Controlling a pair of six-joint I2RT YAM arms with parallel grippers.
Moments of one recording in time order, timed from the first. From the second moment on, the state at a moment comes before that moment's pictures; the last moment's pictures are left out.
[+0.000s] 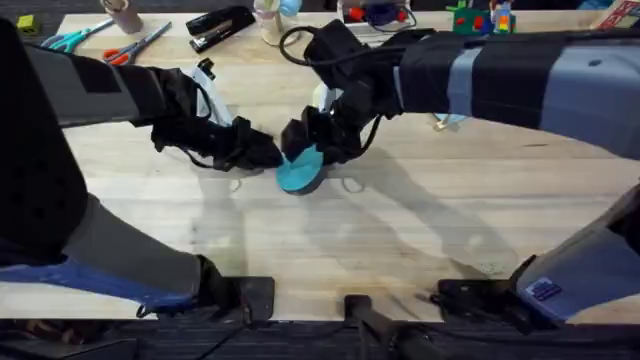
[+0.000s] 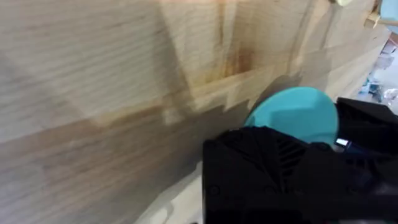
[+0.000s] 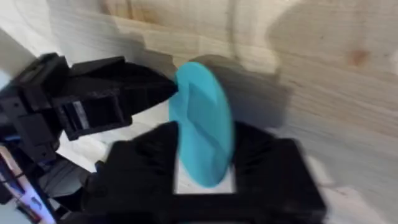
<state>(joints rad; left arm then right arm) 0.19 1.74 0.86 -0.75 0.80 0.05 0.73 1.87 1.31 -0.64 -0.37 0.78</state>
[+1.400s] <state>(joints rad) 0.19 1.24 1.06 -1.10 0.65 0.15 0.66 1.67 1.30 -0.82 -0.18 0.40</state>
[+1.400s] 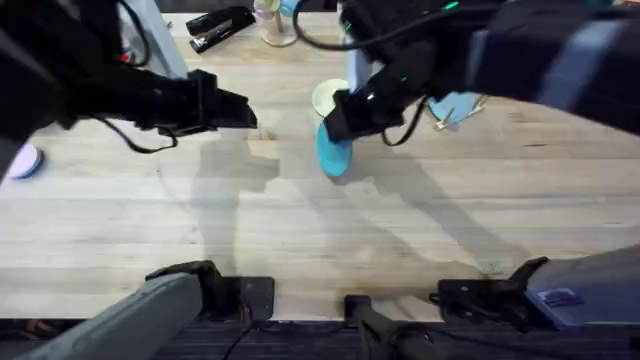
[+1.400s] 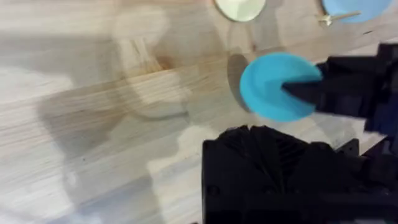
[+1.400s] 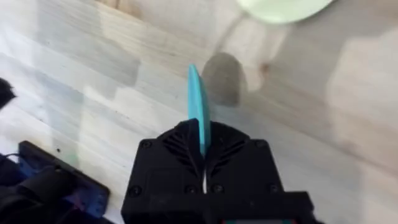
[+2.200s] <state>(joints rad) 0.19 1.03 1.41 -1.44 0.47 0.33 0.29 1.11 1.30 -0.94 -0.11 -0.09</state>
